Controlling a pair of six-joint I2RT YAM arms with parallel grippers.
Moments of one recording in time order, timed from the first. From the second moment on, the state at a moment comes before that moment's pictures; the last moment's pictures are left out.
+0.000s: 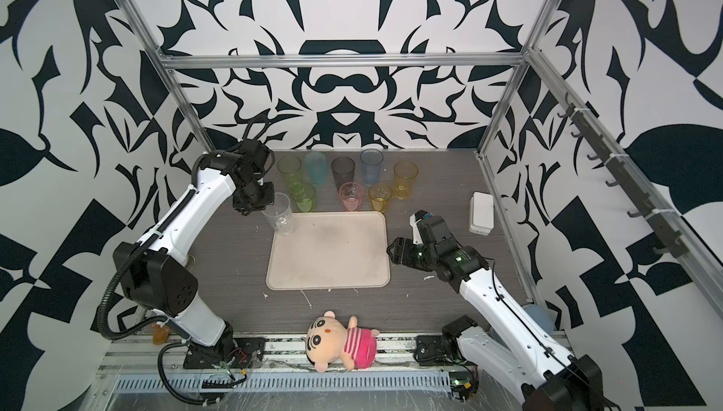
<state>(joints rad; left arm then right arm) -0.32 1.66 1.65 -1.31 -0.11 -0.41 0.42 0.90 0.70 -0.68 -0.25 0.65</state>
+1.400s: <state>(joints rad) -0.33 1.73 1.54 -1.16 -0.11 -0.45 0.43 0.92 0.70 -0.66 -0.25 0.65</state>
